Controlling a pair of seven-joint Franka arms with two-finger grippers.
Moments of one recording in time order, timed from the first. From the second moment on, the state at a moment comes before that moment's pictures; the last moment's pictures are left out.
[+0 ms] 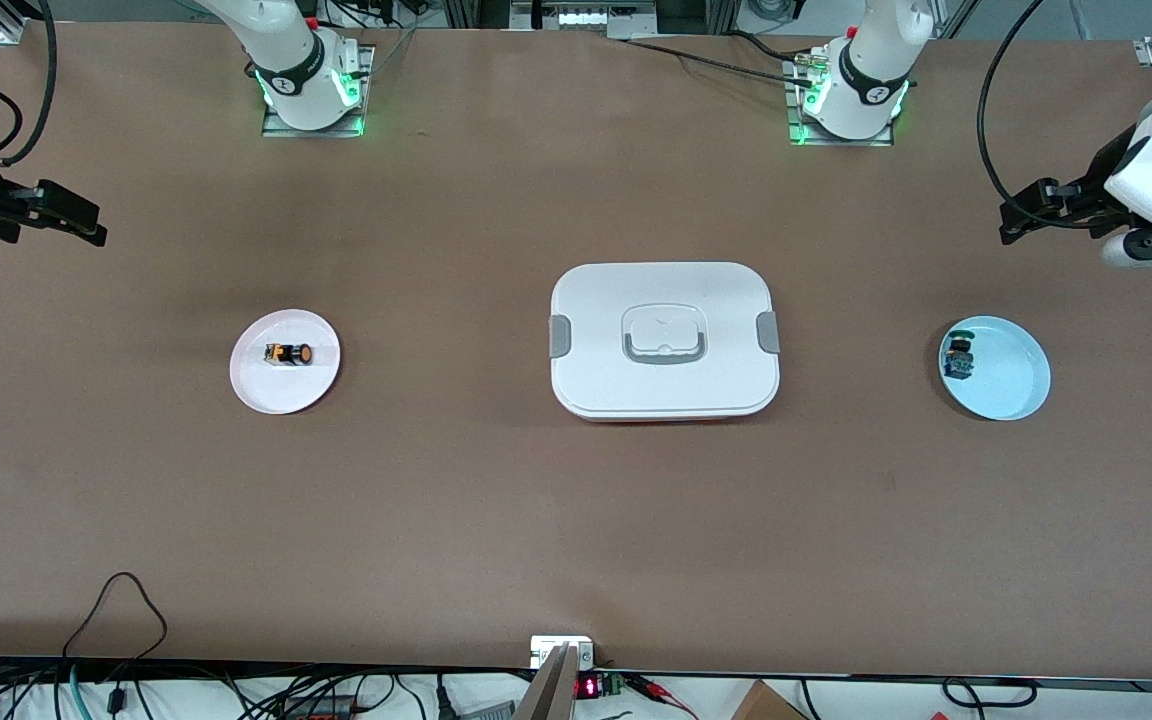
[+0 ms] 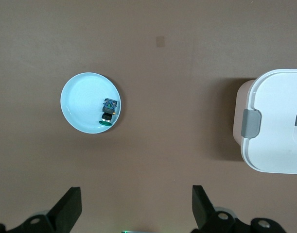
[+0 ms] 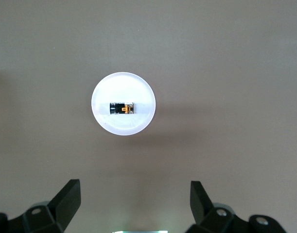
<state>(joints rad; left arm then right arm) -0.04 -0.03 -0.01 -1.66 0.04 1.53 -0.12 0.16 0.00 -0.19 -1.62 -0.02 1.55 -0.01</state>
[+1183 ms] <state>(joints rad) -0.03 -0.03 0.00 -1.66 0.04 1.53 -0.11 0.17 0.05 -0.19 -1.62 -0.02 1.52 -0.01</state>
